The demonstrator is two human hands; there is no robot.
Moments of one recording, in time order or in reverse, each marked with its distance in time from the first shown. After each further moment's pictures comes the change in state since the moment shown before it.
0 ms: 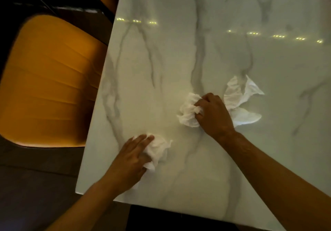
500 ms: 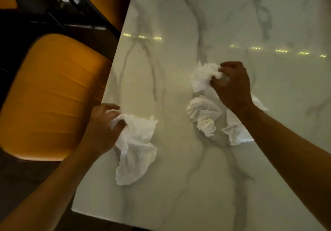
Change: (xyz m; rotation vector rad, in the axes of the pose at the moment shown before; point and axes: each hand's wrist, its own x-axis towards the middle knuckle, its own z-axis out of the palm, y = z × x) left_hand 0.076 -0.055 -0.106 -0.108 0.235 -0.684; right_hand 0.095 0.019 -0.068 0.236 0.419 0.058
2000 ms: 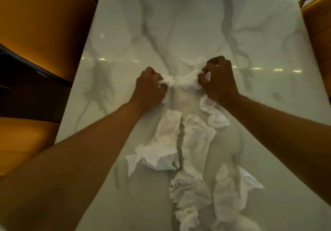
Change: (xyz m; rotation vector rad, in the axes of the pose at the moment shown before) left_hand 0.350 0.185 0.118 -0.096 0.136 0.467; right_hand 0.235 0.080 0.027 -0.175 -0.046 -0.029
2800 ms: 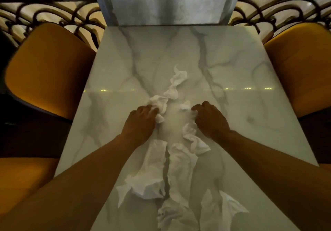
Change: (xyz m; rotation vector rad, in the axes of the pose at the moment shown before) left_hand 0.000 0.028 -0.016 0.433 -0.204 0.176; right_hand -0.023 0.024 -0.034 -0.129 -0.201 0.065
